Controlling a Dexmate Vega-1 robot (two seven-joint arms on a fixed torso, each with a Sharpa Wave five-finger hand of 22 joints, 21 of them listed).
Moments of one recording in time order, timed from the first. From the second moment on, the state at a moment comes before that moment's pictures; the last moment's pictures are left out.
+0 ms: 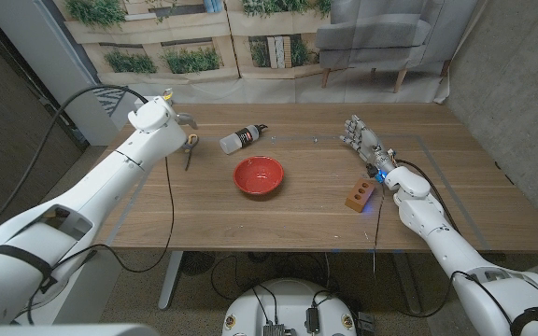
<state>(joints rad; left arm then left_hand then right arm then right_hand) 0.48 0.64 0.53 -1.70 0.59 1.15 -0.44 0.75 0.04 0.46 -0.14 0.17 0.11 0.13 0.21 0.20 0.08 0.20 0.48 0.32 0.08 0.20 0.49 0.38 0.03 0.21 0.47 0.25 -0.77 -0.31 -0.16 -1.06 0.39 0.34 0.37 0.26 0.12 0.18 0.10 0.31 0.03 0.06 0.19 0.18 0.06 0.06 0.19 0.18 0.00 0.04 0.18 0.18 0.21 0.02 0.19 0.17</state>
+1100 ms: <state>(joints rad) 0.29 0.60 0.75 -1.45 0.60 1.27 -0.49 0.82 0.13 0.29 -0.14 0.17 0.33 0.15 0.20 0.21 0.22 0.21 0.66 0.38 0.23 0.17 0.68 0.46 0.13 0.21 0.68 0.32 -0.72 -0.30 -0.16 -0.95 0.38 0.38 0.46 0.25 0.12 0.18 0.10 0.31 0.03 0.06 0.19 0.18 0.06 0.05 0.19 0.18 0.00 0.04 0.18 0.18 0.21 0.02 0.19 0.17</state>
